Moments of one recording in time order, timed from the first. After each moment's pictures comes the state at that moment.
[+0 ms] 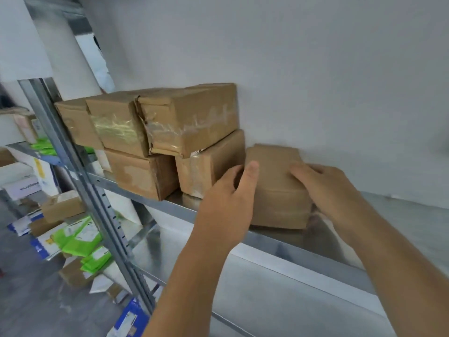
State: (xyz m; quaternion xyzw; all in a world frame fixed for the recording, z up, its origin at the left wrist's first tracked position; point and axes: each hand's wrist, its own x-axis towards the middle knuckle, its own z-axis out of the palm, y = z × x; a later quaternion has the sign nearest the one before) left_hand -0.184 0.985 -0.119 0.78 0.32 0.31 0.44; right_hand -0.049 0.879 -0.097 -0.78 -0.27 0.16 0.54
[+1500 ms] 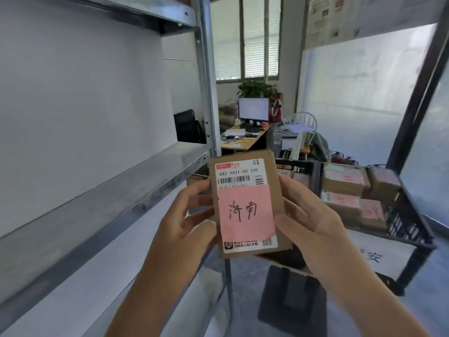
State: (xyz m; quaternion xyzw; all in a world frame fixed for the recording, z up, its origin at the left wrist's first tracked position) left_hand 0.004 0.194 -0.129 0.69 -0.30 -0.14 0.64; right_hand -0.134 0.040 -0.135 -0.68 0.12 -0.33 0.64
